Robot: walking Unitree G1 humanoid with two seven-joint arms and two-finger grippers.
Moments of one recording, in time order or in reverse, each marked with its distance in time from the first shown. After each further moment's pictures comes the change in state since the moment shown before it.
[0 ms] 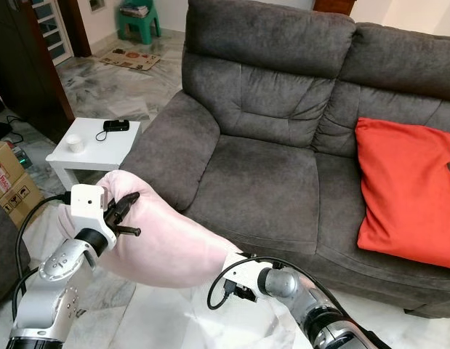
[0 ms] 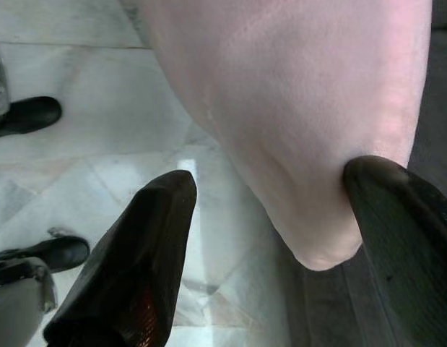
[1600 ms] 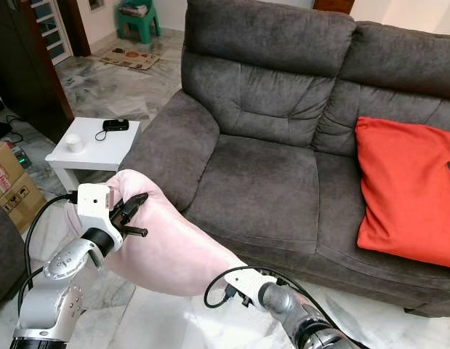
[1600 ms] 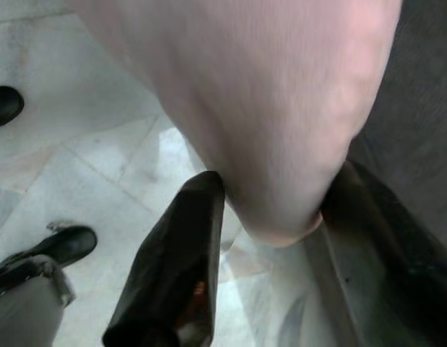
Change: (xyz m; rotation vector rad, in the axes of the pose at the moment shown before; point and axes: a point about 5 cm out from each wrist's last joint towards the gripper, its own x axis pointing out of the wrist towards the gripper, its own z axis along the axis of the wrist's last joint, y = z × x) left arm 0.001 -0.010 0.001 -0.051 0.014 -0.046; right arm 0.008 0.027 -0.024 0.159 0.161 -0.123
